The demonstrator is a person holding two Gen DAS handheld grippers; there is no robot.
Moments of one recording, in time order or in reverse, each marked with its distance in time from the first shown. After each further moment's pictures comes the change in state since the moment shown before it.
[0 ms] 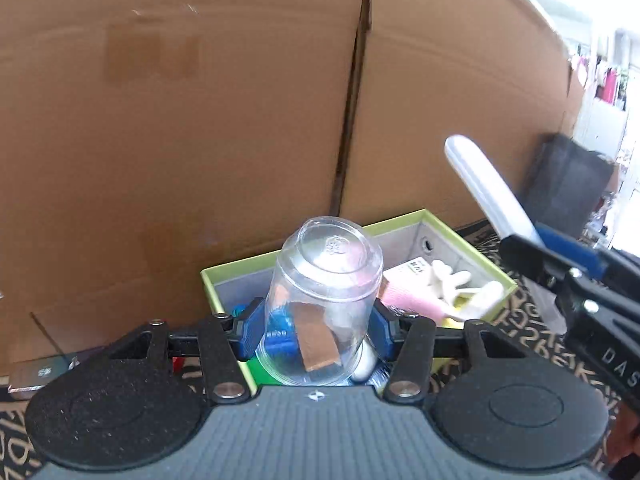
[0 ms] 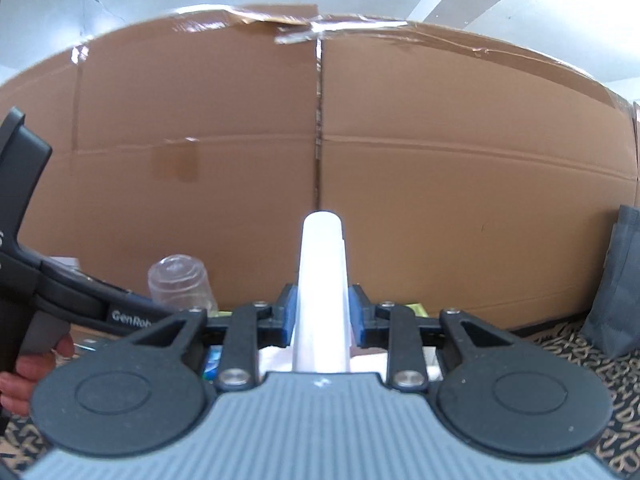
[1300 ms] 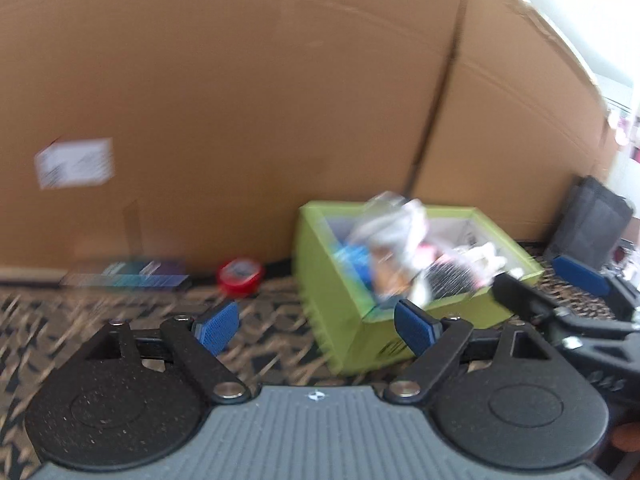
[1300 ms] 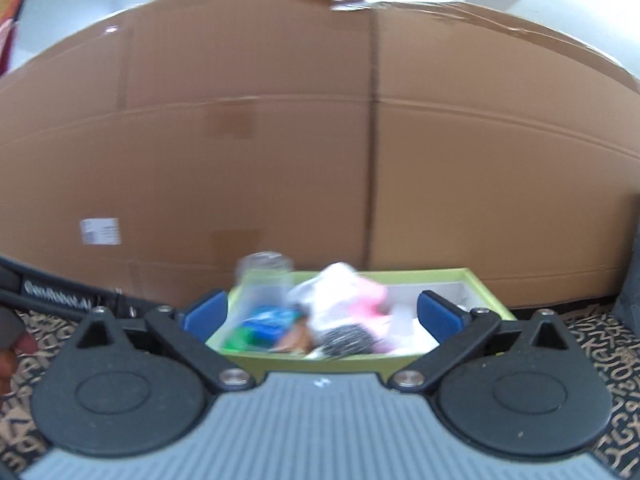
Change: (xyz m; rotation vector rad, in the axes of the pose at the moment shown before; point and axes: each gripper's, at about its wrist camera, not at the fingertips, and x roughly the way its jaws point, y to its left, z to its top) left arm -0.078 0.061 -0.101 -0.214 -0.084 0.113; right arm -0.002 0.048 -0.040 -0.029 0.026 0.112
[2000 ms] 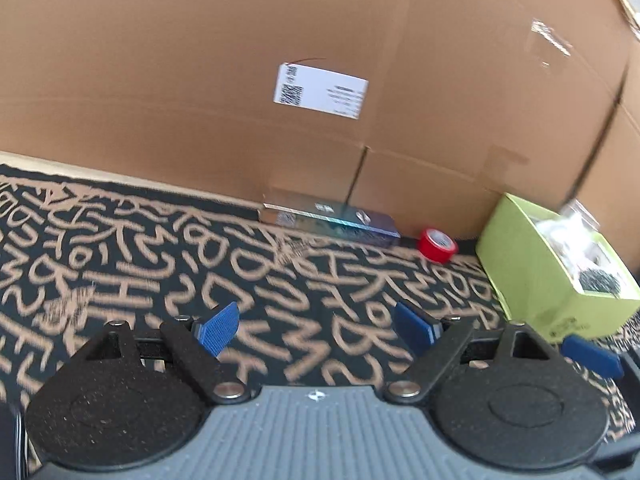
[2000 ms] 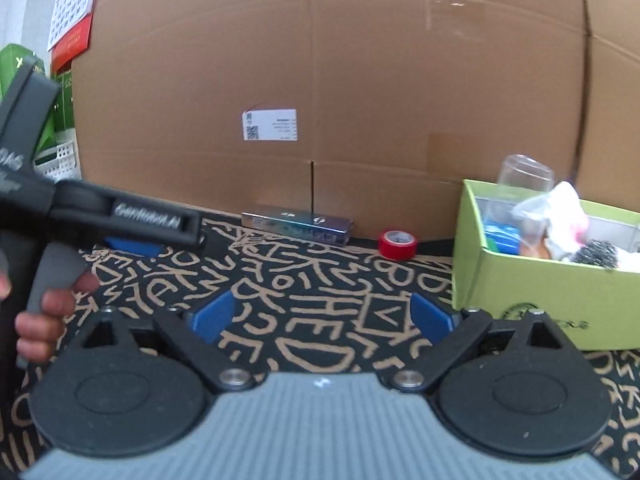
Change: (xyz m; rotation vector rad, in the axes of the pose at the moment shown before) left arm -0.024 0.144 -0.031 -0.207 0.030 0.231; right arm 0.024 0.151 -0.042 -0.111 0.221 0.276
